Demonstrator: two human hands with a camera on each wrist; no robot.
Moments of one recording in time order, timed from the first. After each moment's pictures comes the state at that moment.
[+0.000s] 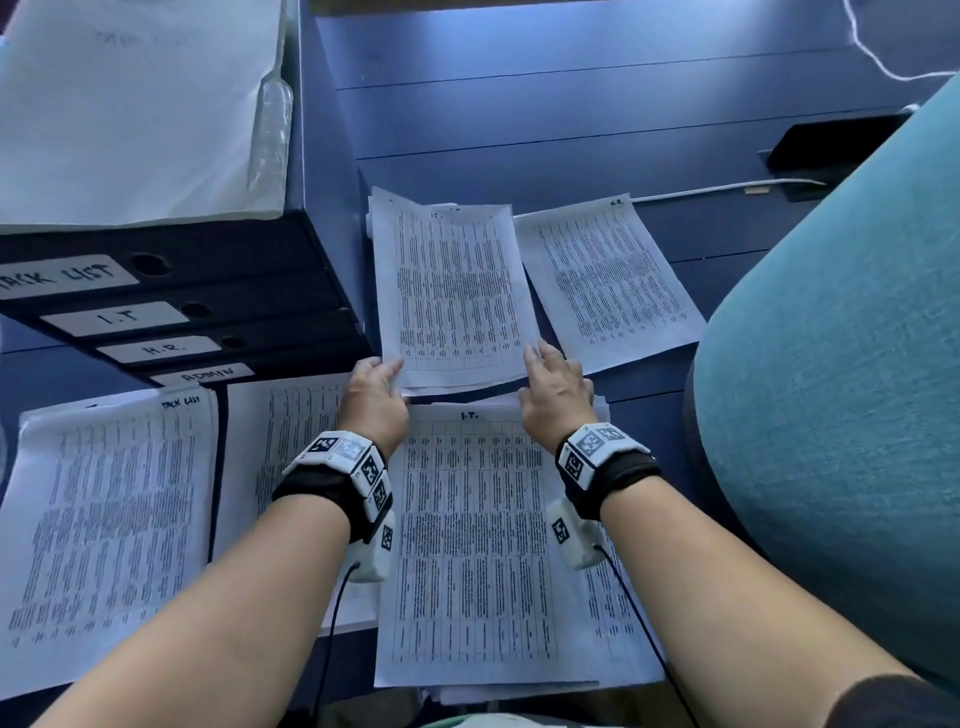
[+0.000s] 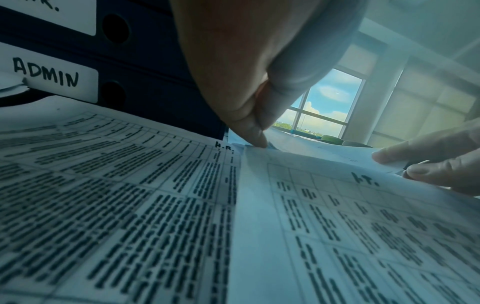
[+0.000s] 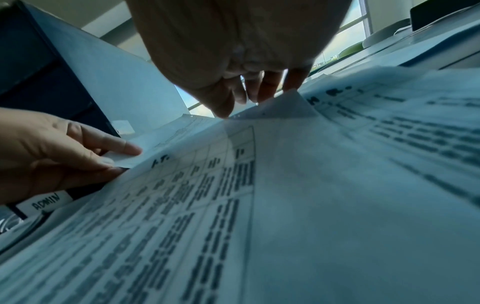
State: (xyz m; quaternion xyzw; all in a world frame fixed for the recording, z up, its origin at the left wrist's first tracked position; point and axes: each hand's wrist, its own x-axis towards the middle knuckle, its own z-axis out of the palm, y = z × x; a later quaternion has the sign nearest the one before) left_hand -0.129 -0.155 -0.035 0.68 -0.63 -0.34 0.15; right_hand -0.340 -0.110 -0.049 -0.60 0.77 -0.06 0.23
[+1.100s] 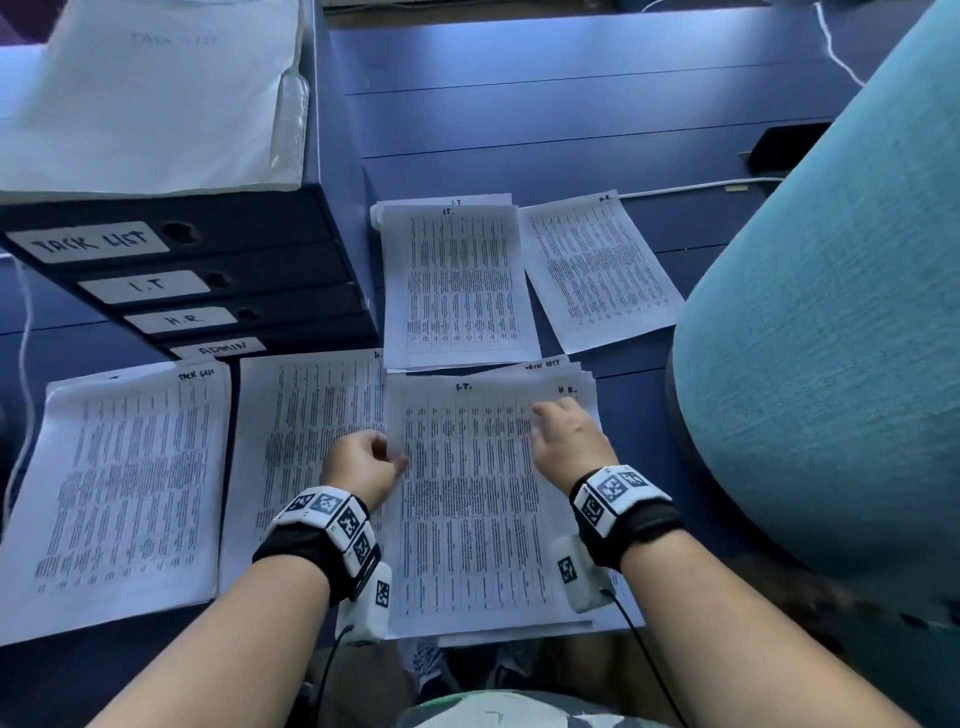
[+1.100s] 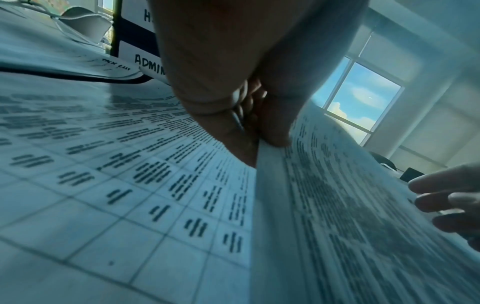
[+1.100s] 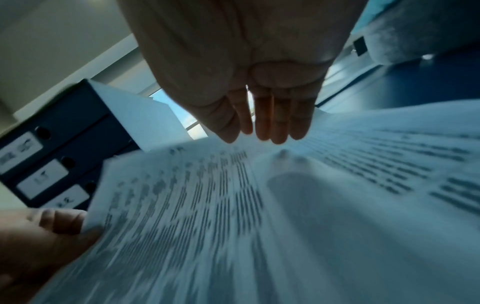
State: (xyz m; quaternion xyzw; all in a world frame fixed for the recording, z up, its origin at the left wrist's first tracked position) left_hand -0.092 -0.063 -0.046 0.72 -0.55 -0.41 0.11; right_hand -0.335 -0.020 -0.040 -0.57 0.77 -0.08 0.27
